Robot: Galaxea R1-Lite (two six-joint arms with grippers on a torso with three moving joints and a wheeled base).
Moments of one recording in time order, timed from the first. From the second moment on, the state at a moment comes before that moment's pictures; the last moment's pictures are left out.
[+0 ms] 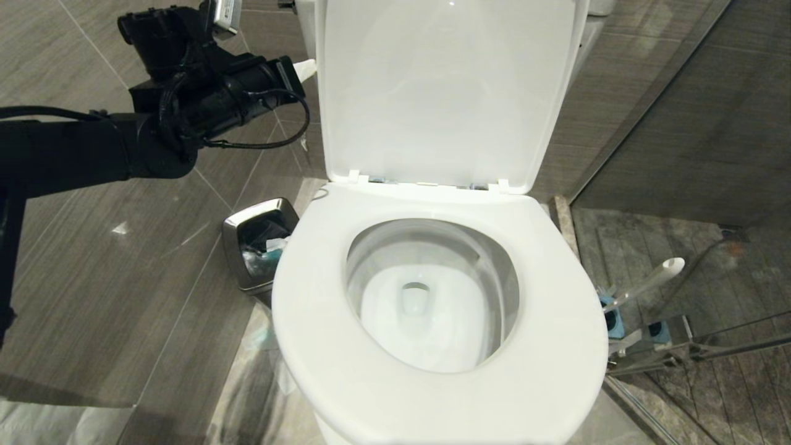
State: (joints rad) left arm -0.24 2.09 -1.96 -0.41 -0.40 -0.23; right arm 0.00 0.00 0.00 0.01 -0.01 0.00
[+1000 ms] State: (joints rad) left arm -0.10 2.06 -1.96 -0.16 -0.95 -0.17; right arm 0.00 0.00 0.00 0.01 -0.01 0.00
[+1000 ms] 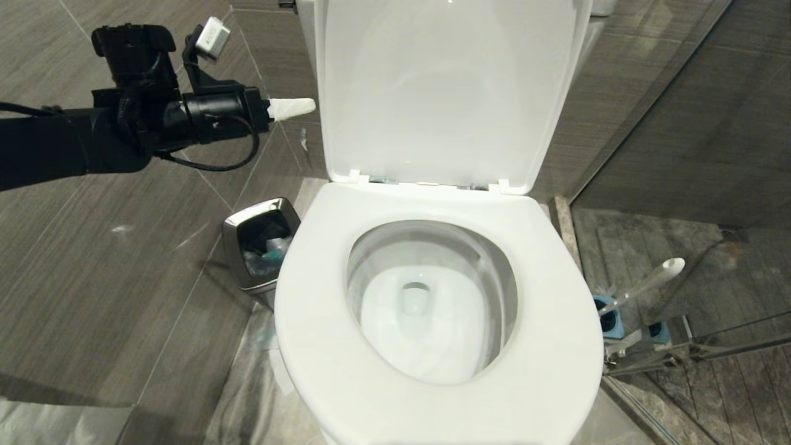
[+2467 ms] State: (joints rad) left arm -0.19 2.10 -1.96 -0.37 -0.42 -0.19; right arm 0.00 0.00 0.00 0.01 -0.01 0.00
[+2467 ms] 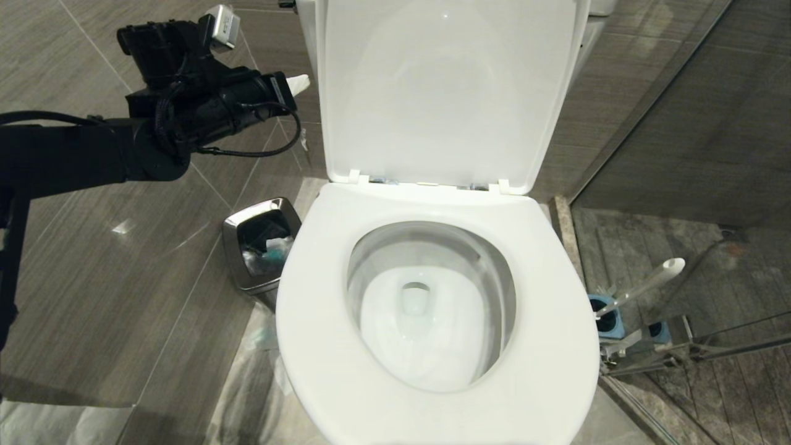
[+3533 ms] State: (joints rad) left arm -0.24 2.13 -1.96 -0.38 -0.42 -0.22; right arm 0.00 0.00 0.00 0.01 -0.01 0.00
